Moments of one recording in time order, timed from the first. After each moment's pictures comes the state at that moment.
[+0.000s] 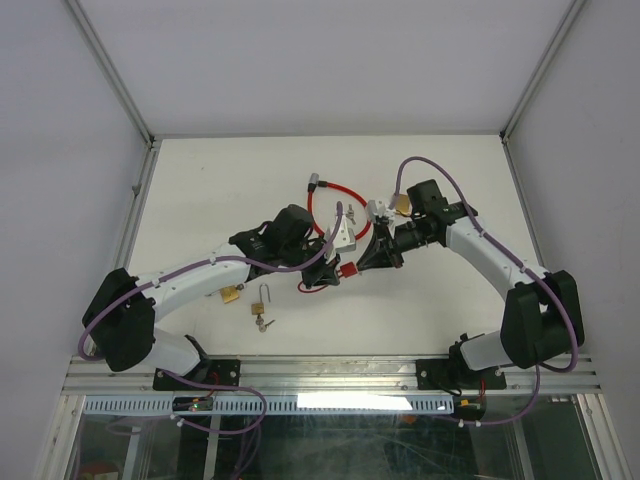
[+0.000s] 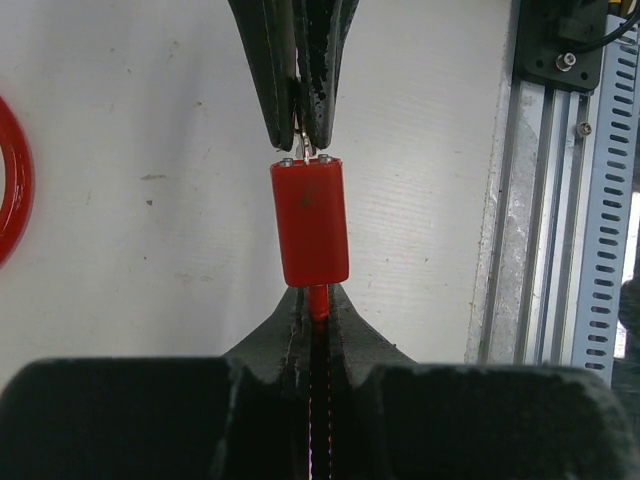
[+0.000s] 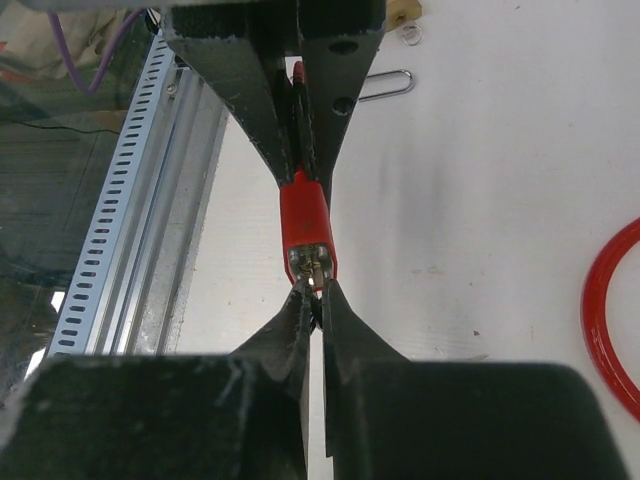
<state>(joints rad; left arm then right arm) -0.83 1.42 0.97 -0.28 0.55 0.24 0.37 1.41 1.01 -0.77 -1.21 -0.95</state>
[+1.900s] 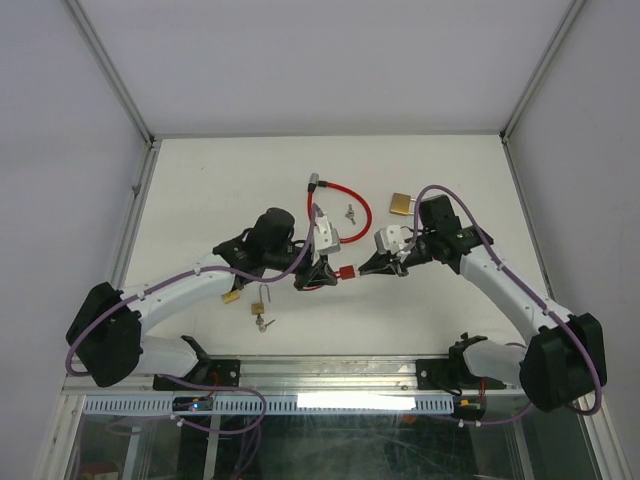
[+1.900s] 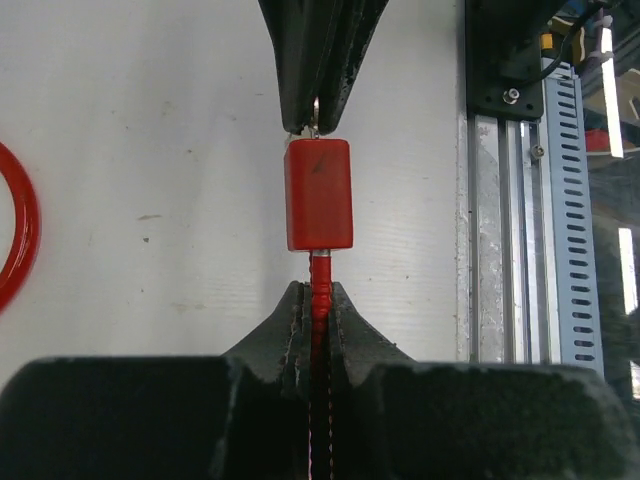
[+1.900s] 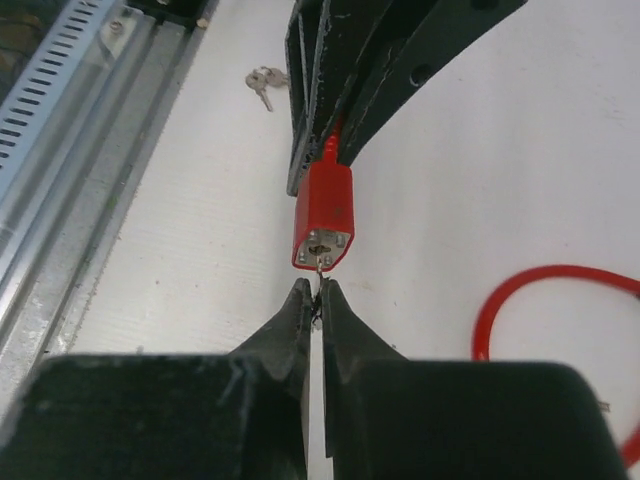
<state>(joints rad) -0.78 1.29 0.80 -0.06 0.65 0.26 0.39 1.21 0.85 -0.64 -1.18 -1.17</state>
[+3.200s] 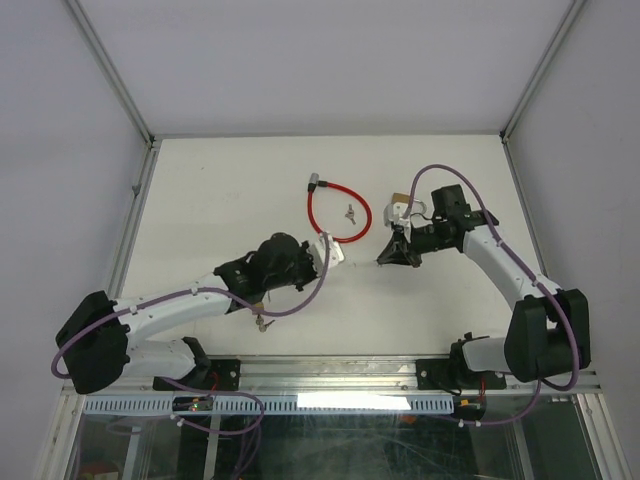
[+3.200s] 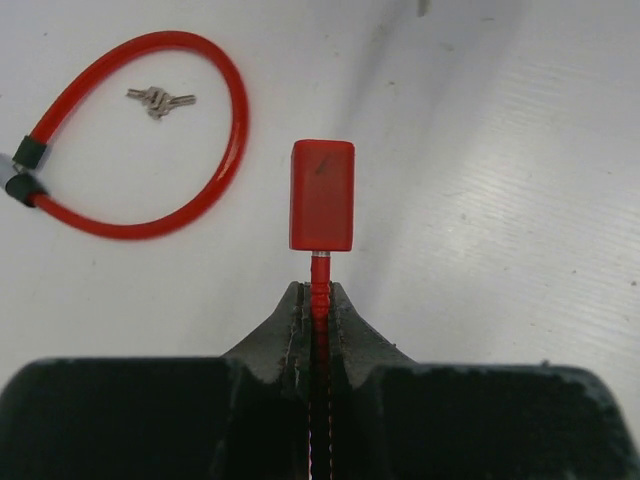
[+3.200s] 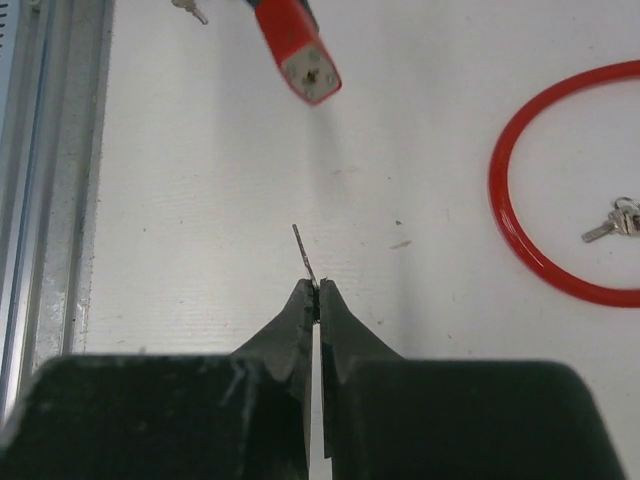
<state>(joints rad) -0.99 1.25 0.71 0.01 0.00 0.39 0.24 1.33 0.93 -0.78 -1.06 -1.08</state>
